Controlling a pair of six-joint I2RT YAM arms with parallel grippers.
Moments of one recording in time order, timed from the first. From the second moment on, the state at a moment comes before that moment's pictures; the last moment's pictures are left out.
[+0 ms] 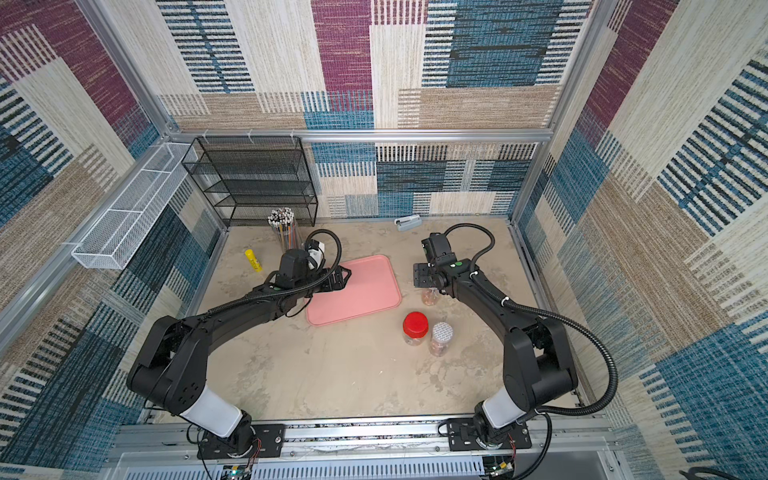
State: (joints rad) left arm -0.42 1.60 0.96 0.06 0.19 -0.46; right arm 0.34 1.56 1.16 -0.55 0.19 0.27
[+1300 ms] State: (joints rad) left arm -0.41 1.52 1.13 -0.05 0.46 0.01; right arm 0.34 1.73 1.64 -0.57 -0.40 0.09
